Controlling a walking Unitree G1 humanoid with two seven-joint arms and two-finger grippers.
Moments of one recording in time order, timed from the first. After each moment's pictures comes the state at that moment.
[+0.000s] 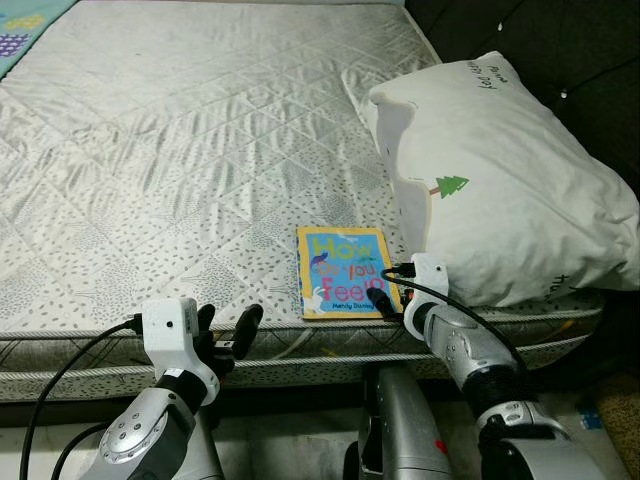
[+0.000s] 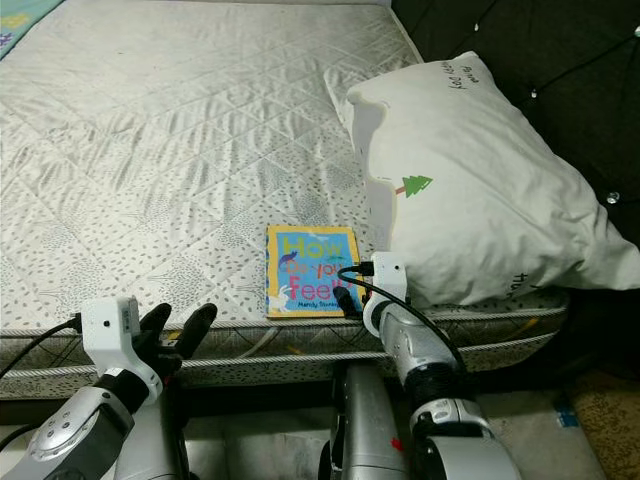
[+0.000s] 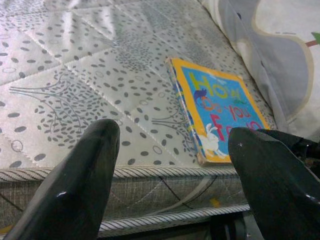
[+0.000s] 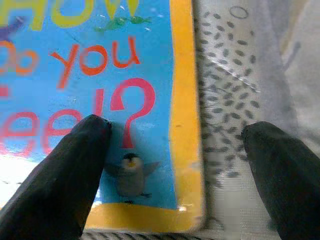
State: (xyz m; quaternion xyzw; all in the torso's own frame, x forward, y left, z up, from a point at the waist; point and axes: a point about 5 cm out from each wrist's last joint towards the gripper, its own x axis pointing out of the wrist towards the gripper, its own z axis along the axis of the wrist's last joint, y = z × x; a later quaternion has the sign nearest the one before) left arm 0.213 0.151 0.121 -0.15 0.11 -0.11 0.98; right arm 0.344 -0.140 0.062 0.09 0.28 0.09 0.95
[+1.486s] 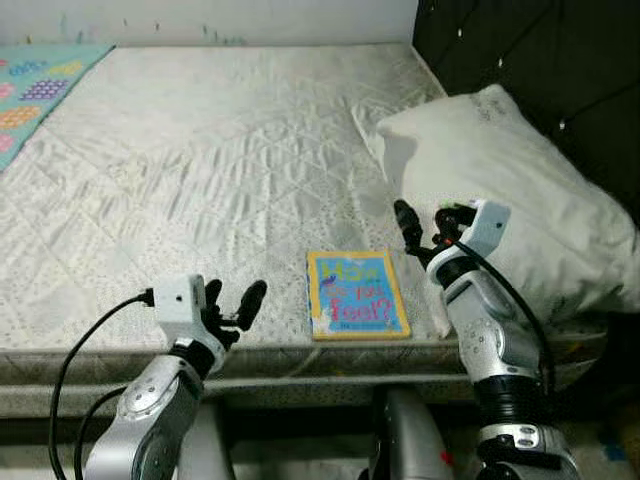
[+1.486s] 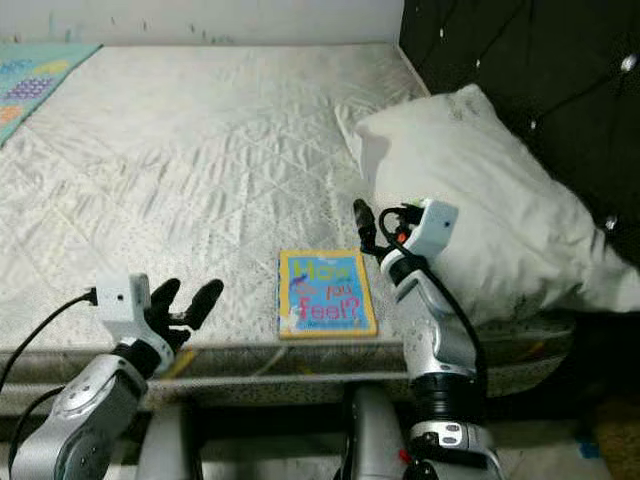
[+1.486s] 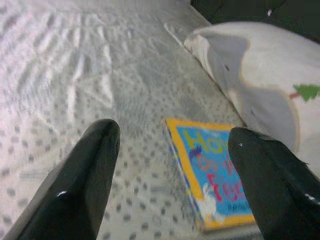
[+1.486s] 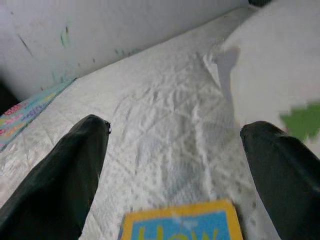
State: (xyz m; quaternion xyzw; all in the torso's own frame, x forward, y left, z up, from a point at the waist) left arm 0.251 0.152 0.118 -0.15 0.07 -0.12 0.98; right arm 0.353 -0.153 0.150 0.20 -0.01 0.09 0.97
